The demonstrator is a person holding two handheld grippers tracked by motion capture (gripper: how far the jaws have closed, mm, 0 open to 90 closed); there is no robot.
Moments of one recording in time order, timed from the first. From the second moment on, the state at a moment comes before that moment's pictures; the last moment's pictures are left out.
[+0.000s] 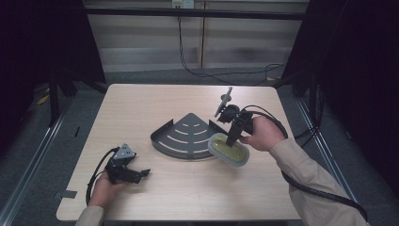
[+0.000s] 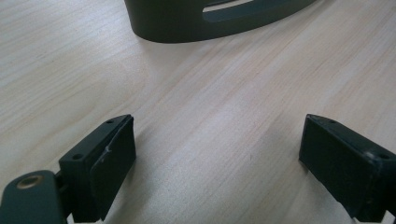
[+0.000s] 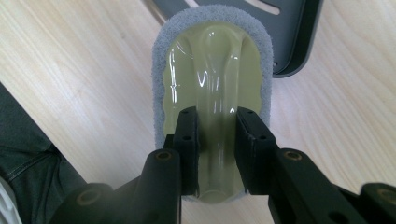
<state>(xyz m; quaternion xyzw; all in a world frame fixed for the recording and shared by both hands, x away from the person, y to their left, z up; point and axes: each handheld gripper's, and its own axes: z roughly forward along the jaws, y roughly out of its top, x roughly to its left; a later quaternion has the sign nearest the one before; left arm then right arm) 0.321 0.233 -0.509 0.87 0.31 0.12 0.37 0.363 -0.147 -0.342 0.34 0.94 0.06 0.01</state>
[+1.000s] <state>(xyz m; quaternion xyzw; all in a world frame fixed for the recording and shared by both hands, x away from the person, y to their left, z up) 0.321 0.234 -0.509 0.87 0.31 0.12 0.37 0.410 -0.137 -0.330 0.37 0.93 0.06 0.03</state>
